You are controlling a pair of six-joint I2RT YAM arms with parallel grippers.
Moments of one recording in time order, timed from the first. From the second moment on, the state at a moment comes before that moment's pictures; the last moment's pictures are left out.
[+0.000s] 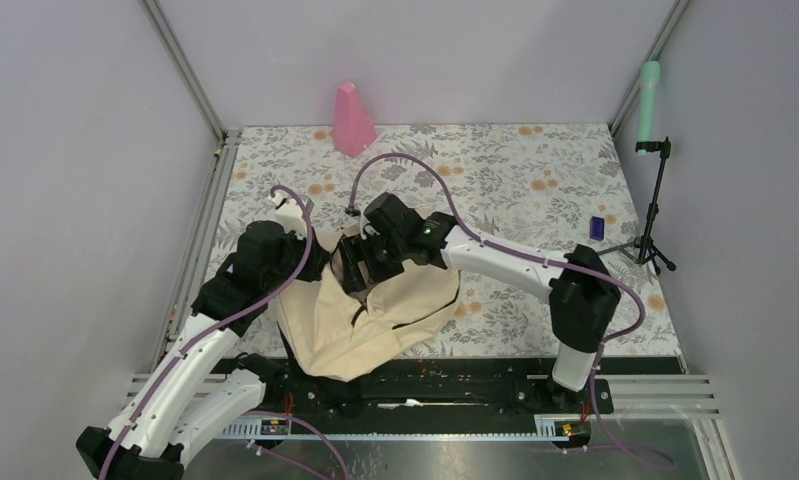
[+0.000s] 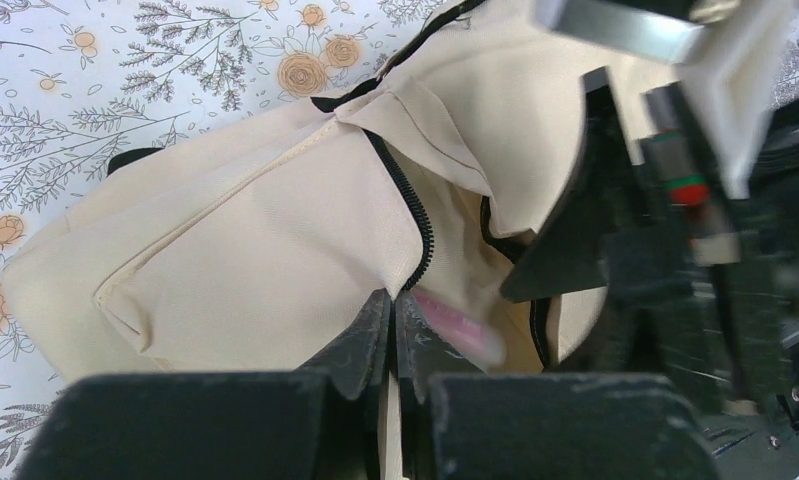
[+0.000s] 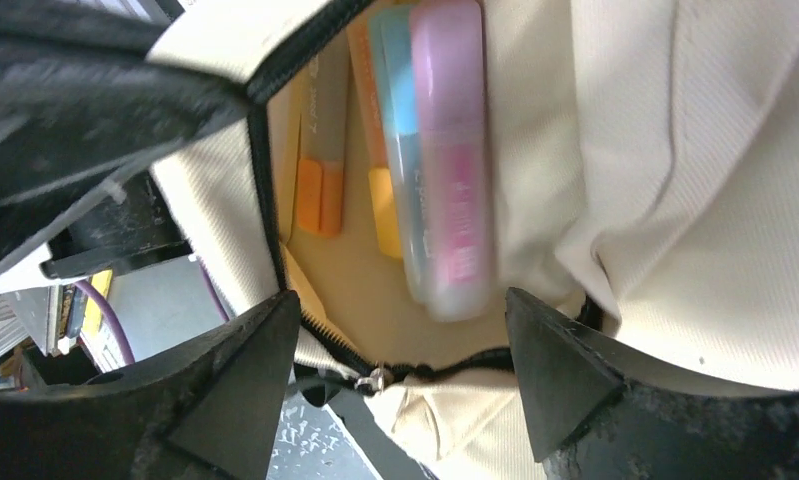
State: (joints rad) left arm -0.44 0.75 0.79 -0.55 0.06 -0.27; right arm 0.98 1.83 1.49 -0.52 -0.33 0.52
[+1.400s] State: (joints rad) left arm -0.90 0.60 0.69 -0.67 -0.05 -0.68; right arm 1.11 1.05 0.65 -0.03 0.02 0.45
